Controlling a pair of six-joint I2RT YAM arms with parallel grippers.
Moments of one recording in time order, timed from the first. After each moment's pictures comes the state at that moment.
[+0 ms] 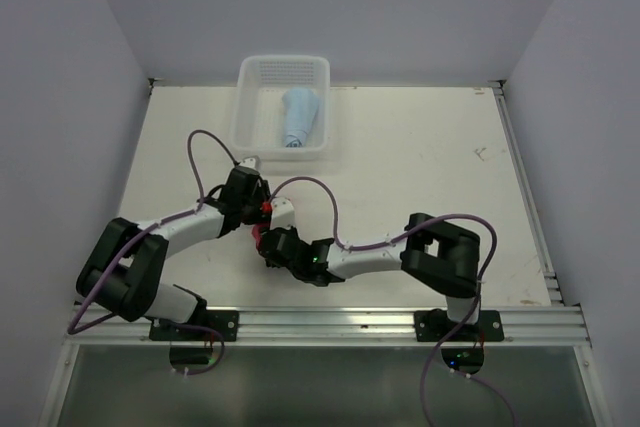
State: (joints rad) left arm -0.44 1.42 0.61 -0.09 -0.03 -0.58; right arm 1.31 1.93 1.11 0.10 0.56 0.68
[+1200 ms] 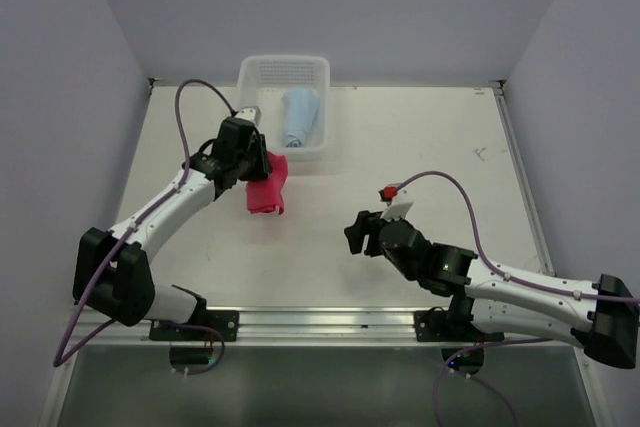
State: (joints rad) left arm -0.41 1.39 1.00 -0.40 -0.07 -0.42; right arm 1.12 0.89 0.52 -0.15 0.56 0.69
